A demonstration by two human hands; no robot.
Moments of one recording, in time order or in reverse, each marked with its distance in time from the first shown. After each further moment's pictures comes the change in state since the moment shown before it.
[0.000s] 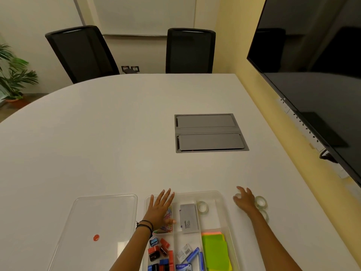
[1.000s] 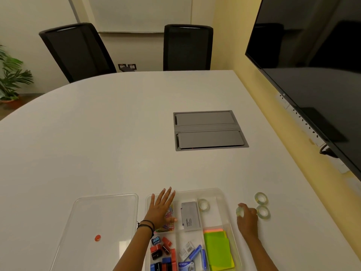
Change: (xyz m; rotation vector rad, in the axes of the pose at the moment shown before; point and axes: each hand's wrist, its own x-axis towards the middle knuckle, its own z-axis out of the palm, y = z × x) left_hand -0.003 -0.003 0.007 -0.204 -0.027 0.042; right_hand -0.053 0.045 0.059 0.153 0.303 -0.035
